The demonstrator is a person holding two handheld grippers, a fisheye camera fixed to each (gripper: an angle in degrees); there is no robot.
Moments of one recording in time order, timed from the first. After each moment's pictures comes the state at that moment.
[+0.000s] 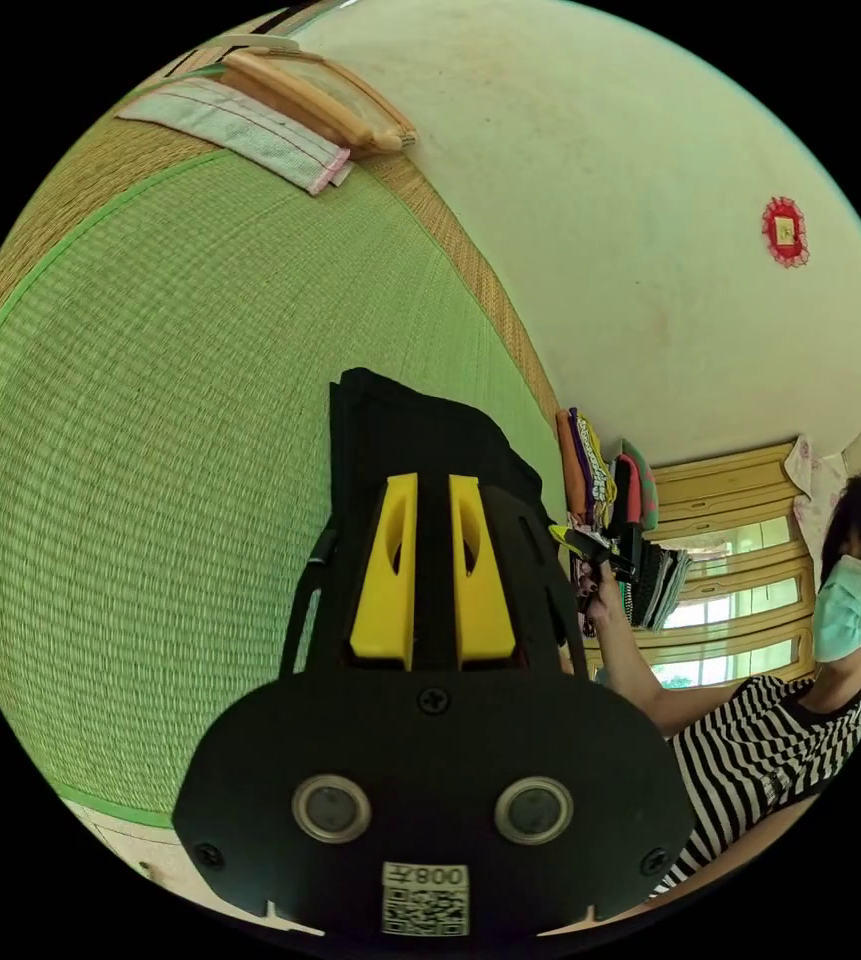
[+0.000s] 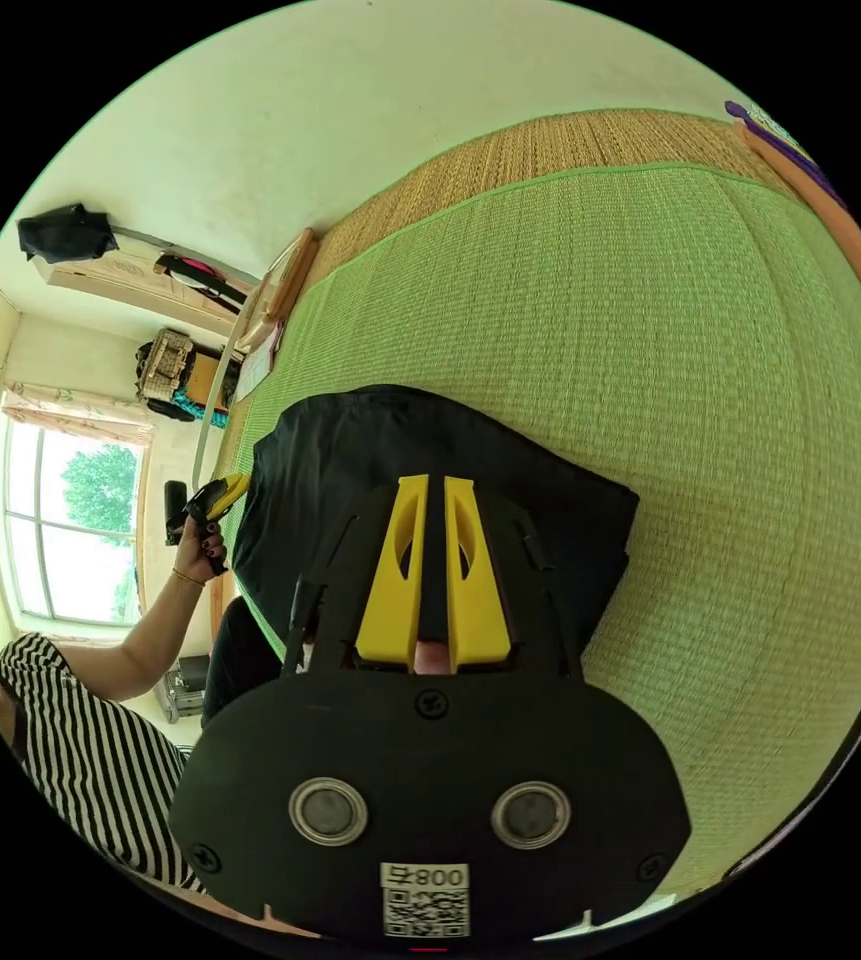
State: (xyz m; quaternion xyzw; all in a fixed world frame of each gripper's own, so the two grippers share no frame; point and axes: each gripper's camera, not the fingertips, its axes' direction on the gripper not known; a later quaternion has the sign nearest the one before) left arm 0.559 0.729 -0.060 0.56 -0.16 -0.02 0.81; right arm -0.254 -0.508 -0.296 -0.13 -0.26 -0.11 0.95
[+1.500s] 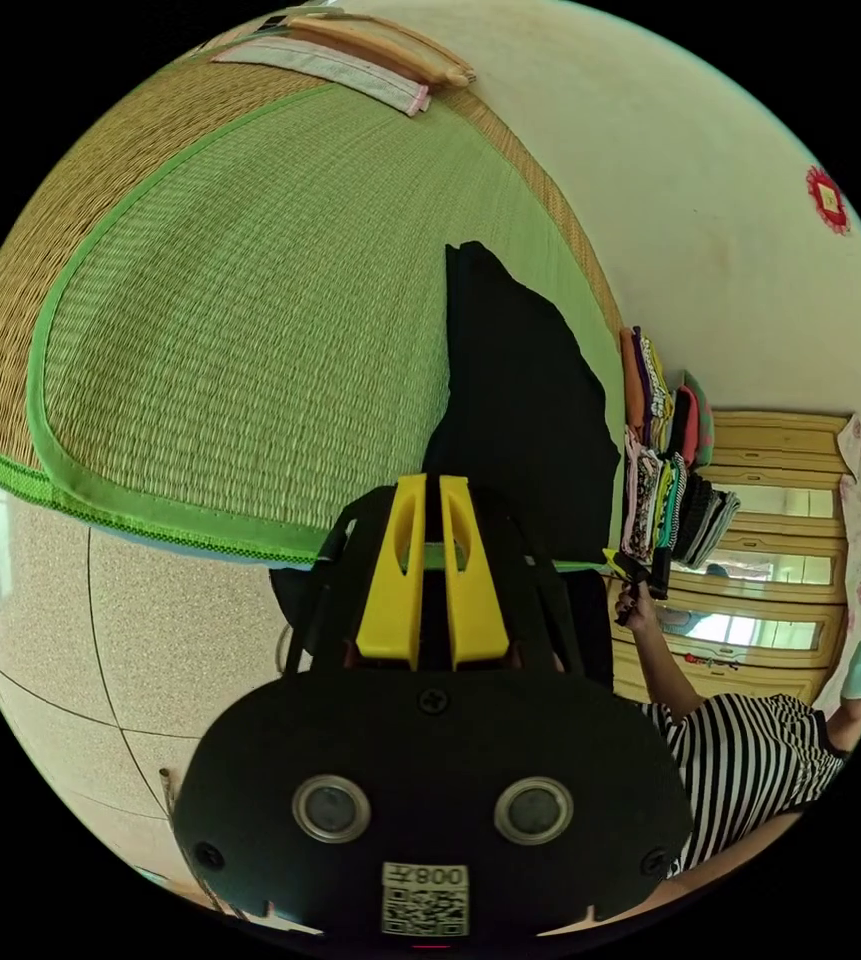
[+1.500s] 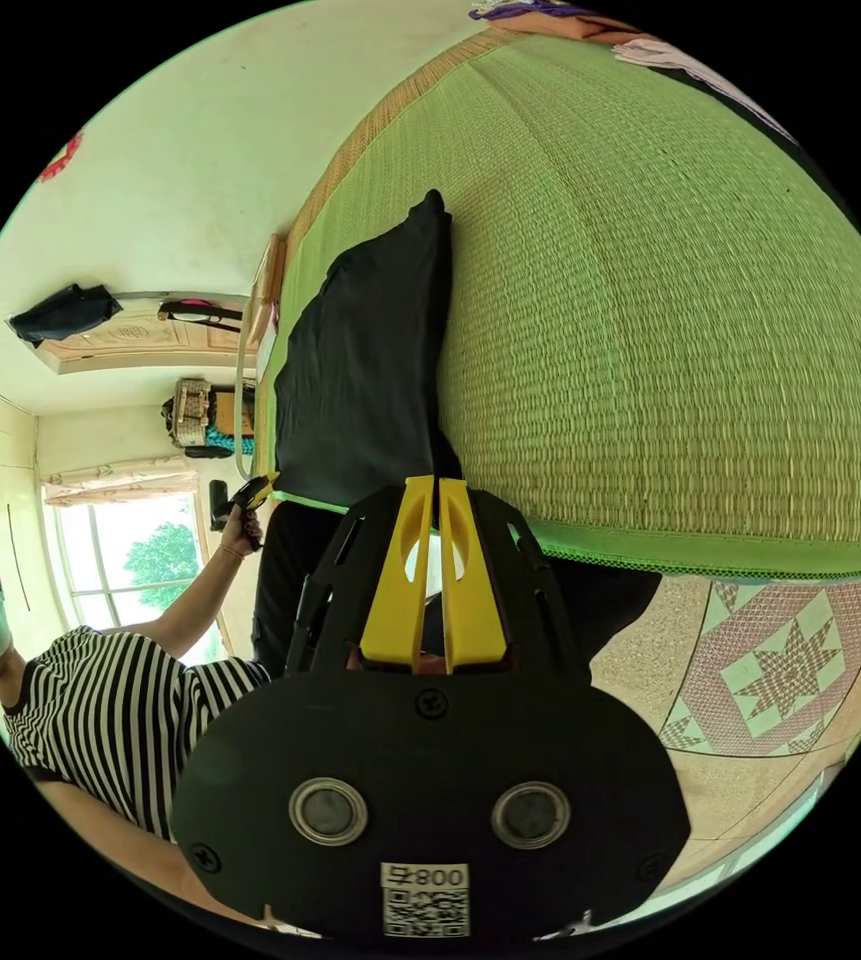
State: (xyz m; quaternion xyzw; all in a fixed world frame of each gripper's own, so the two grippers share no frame) left arm 0.703 0.885 0.068 0.46 -0.23 -0.12 0.85; right arm -0.118 -0.240 -0.393 -0.18 -0.32 0.04 0.93
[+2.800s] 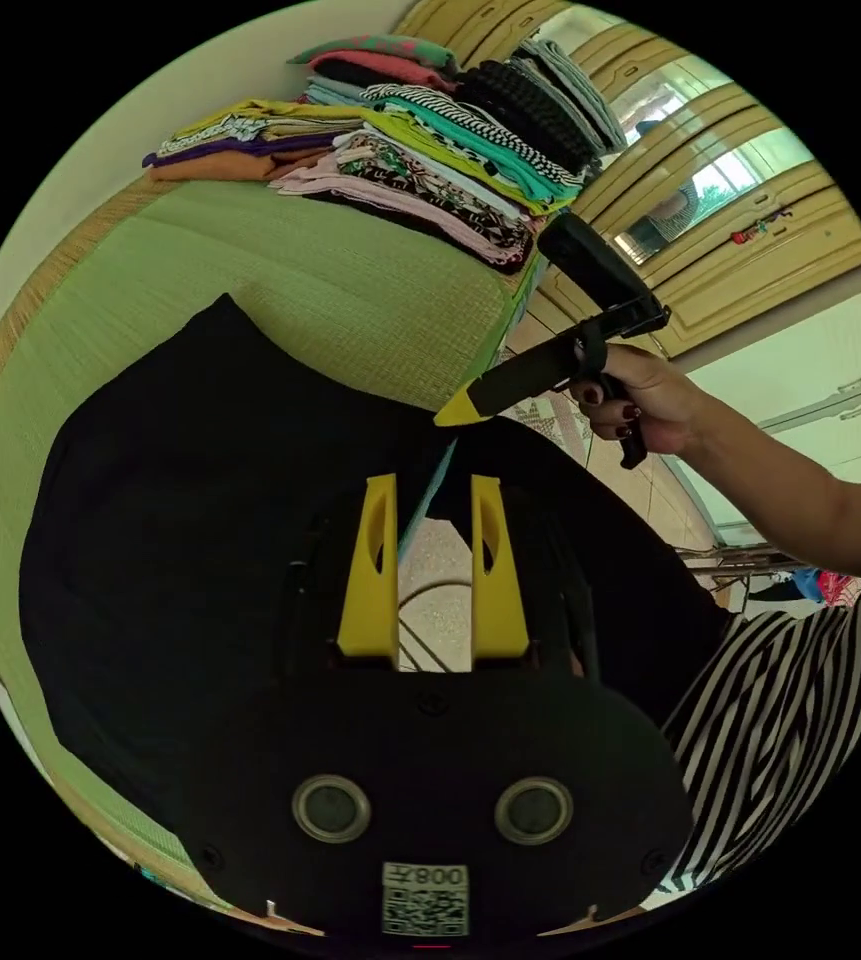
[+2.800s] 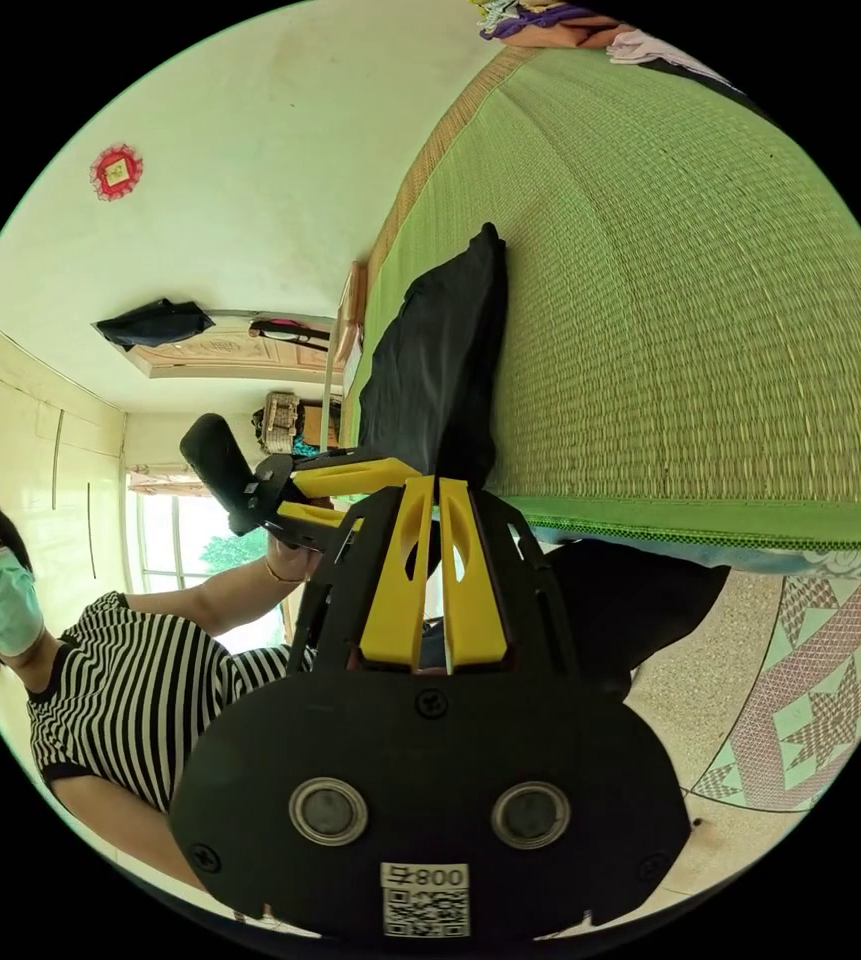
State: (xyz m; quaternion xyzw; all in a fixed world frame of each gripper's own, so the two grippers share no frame) left arm 1.216 0.533 0.458 0.05 -0.48 0.25 0.84; right arm -0.045 -0.158 -0.369 -0.14 -0.44 0.05 0.88
